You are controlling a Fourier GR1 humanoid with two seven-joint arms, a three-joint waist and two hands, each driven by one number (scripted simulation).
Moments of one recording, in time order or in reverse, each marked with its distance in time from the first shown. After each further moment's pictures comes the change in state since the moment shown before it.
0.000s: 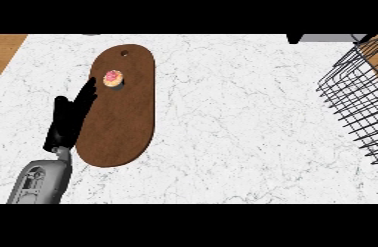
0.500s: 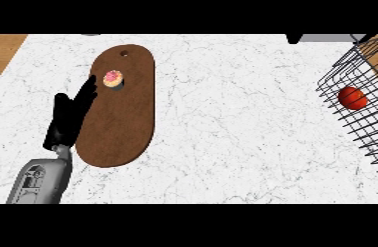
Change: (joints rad) left arm -0.009 -0.005 0.003 -0.019 -0.007 -0.004 0.028; right arm -0.025 0.055 -0.099 0.145 -0.082 -0.126 -0.086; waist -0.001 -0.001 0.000
